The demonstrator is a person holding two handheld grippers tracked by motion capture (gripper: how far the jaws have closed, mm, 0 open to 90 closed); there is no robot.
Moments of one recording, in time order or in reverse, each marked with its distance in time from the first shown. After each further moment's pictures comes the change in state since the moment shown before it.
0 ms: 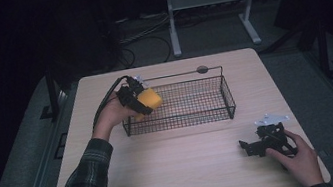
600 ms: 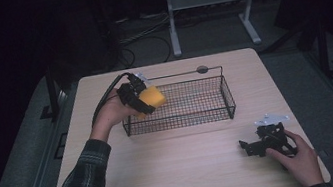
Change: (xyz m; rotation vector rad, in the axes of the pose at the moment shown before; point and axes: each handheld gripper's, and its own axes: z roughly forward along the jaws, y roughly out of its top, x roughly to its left) left arm -0.017 0.011 -0.026 -0.023 -0.009 0.038; right arm 0.000 0.000 0.000 0.000 0.000 -0.001
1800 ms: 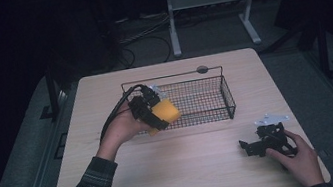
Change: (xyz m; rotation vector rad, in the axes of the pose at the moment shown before) left arm -0.069 0.006 -0.015 0.021 -0.059 -0.004; right arm 0.000 0.000 0.000 0.000 -0.001 0.001
